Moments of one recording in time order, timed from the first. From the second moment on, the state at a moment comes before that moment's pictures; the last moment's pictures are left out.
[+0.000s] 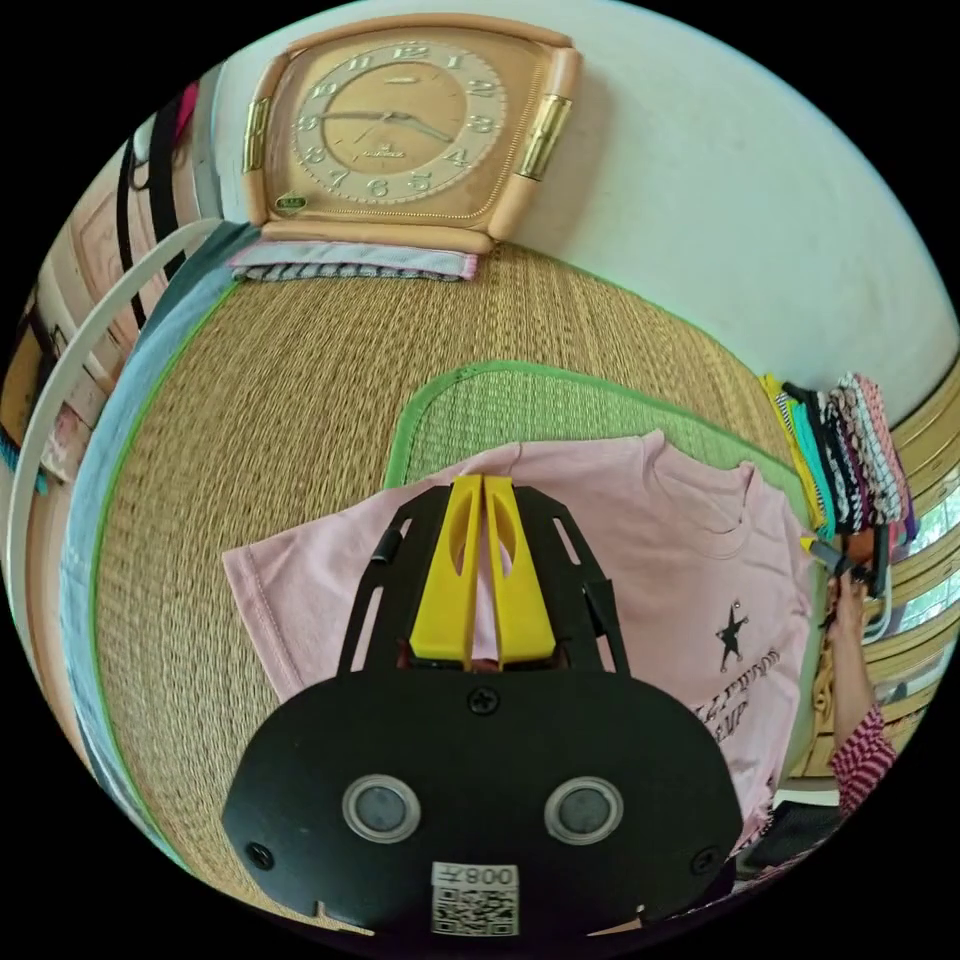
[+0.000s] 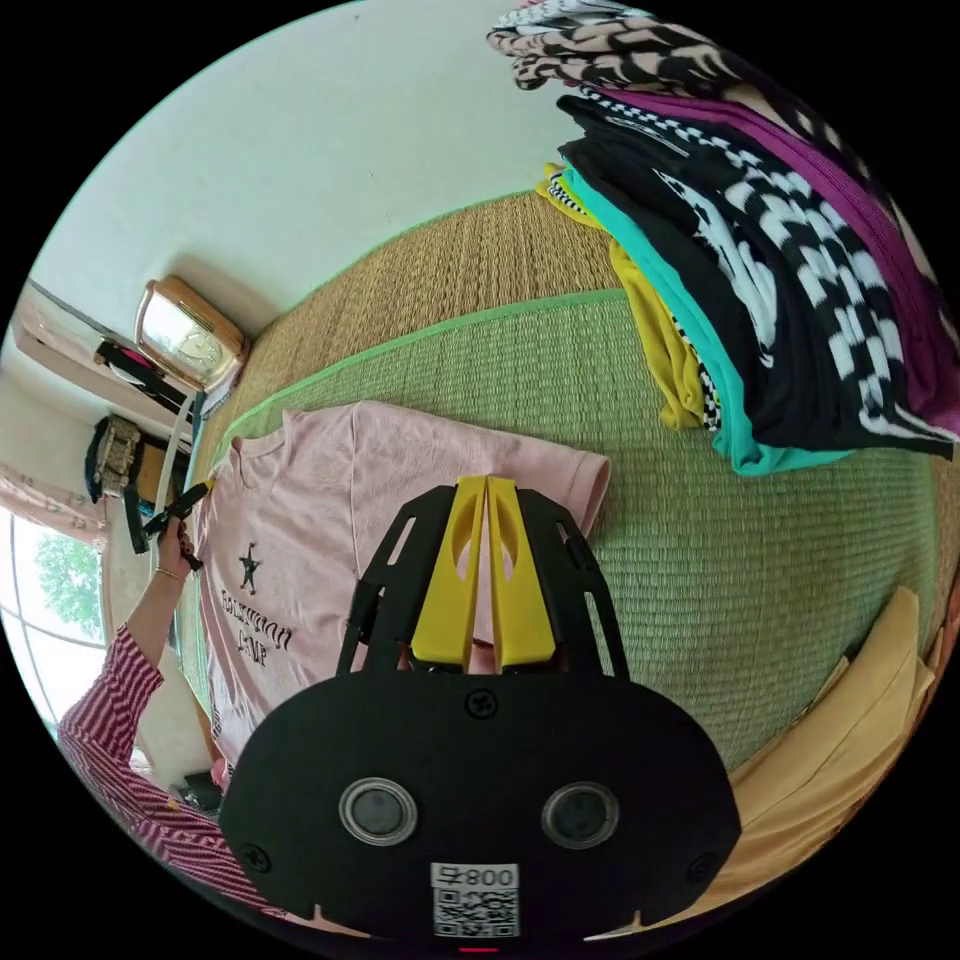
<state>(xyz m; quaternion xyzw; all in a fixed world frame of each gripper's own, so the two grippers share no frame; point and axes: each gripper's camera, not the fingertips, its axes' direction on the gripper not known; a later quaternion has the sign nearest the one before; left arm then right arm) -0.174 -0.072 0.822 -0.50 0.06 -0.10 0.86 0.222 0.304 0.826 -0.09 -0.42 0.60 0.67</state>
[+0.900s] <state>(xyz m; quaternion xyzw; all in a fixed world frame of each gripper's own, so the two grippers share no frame) -0.184 -0.030 0.745 -0.48 0.07 -0.07 0.87 0.226 0.327 0.760 -0.07 -0.42 0.59 0.68</state>
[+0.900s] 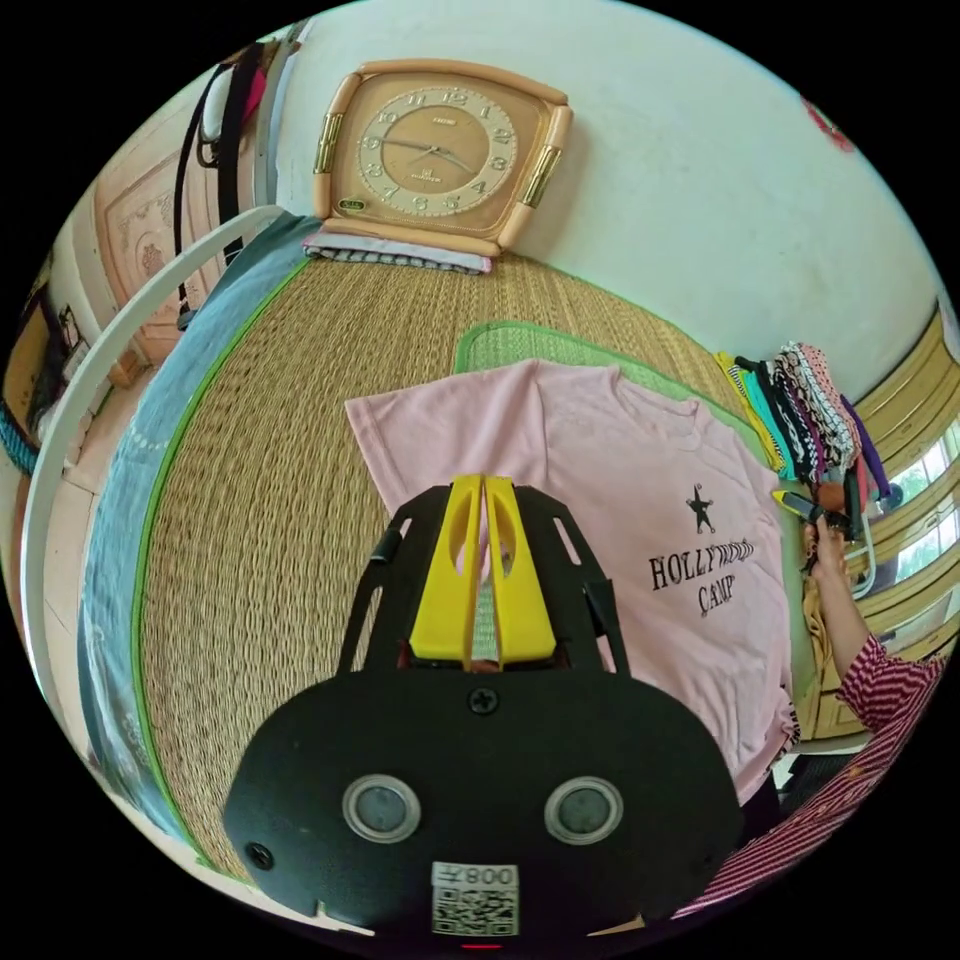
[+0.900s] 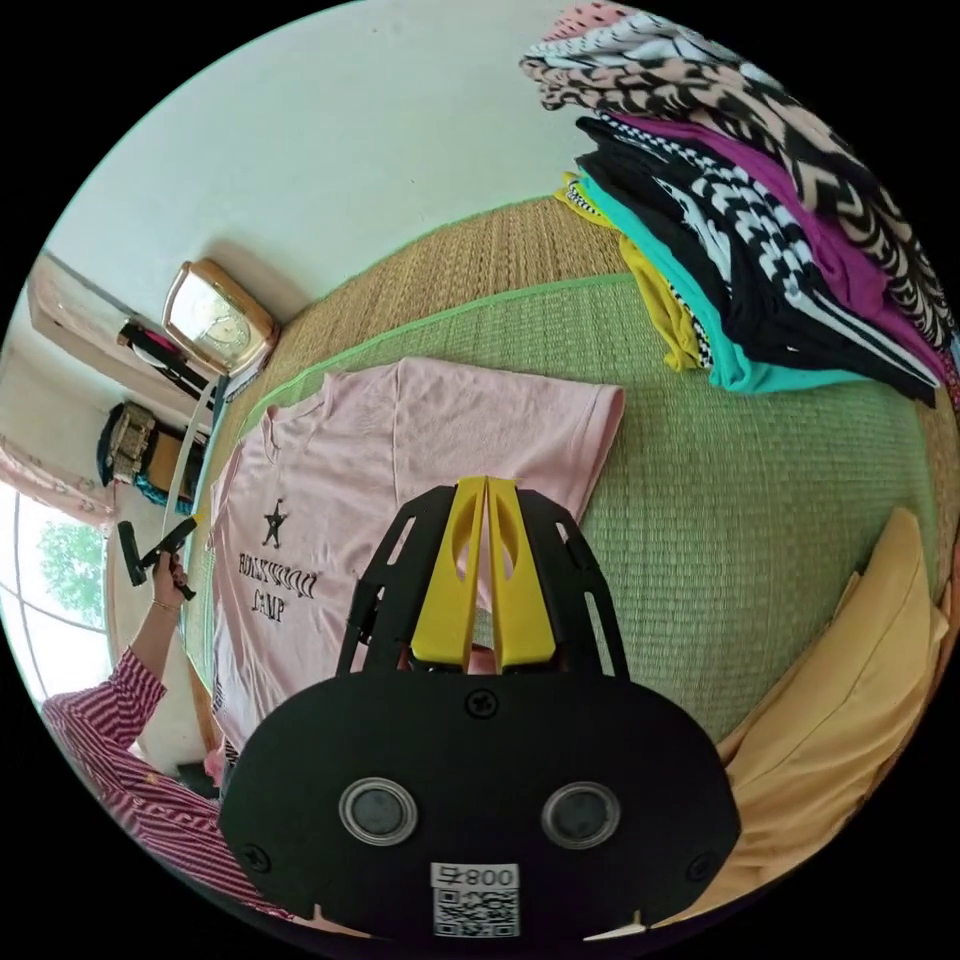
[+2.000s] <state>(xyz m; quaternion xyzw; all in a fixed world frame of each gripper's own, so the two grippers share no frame) 0.151 0.036 0.903 -0.46 0.48 0.02 0.75 0.160 0.442 0.727 -0.05 -0.40 0.68 0.62</state>
